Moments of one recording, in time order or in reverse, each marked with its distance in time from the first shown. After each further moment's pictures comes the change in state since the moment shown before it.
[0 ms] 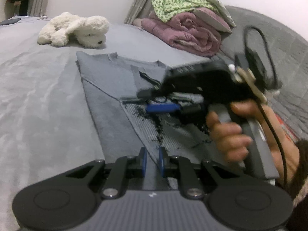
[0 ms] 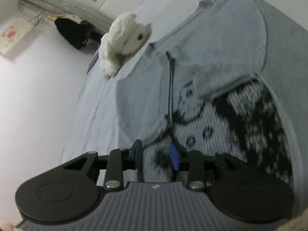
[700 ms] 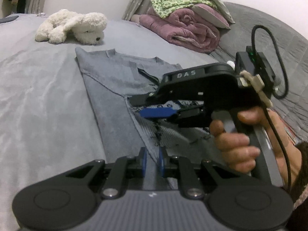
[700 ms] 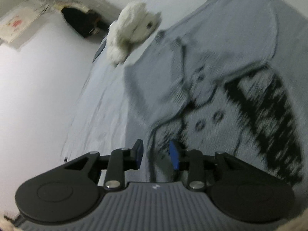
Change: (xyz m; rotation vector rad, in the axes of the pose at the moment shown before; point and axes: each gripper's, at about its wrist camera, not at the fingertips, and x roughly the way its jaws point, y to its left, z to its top) left arm -0.001 0.002 0.002 0.001 0.030 -0.024; right arm 0.001 0.008 -0.023 -0.063 0.101 0.058
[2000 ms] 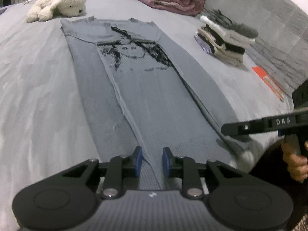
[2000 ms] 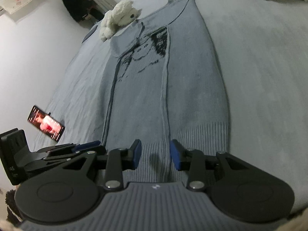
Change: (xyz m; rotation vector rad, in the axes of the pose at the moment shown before) left arm -0.063 -0.075 -0.077 0.085 0.209 0.019; right arm -0.209 -0.033 -0.162 -0.104 0.003 -0.181
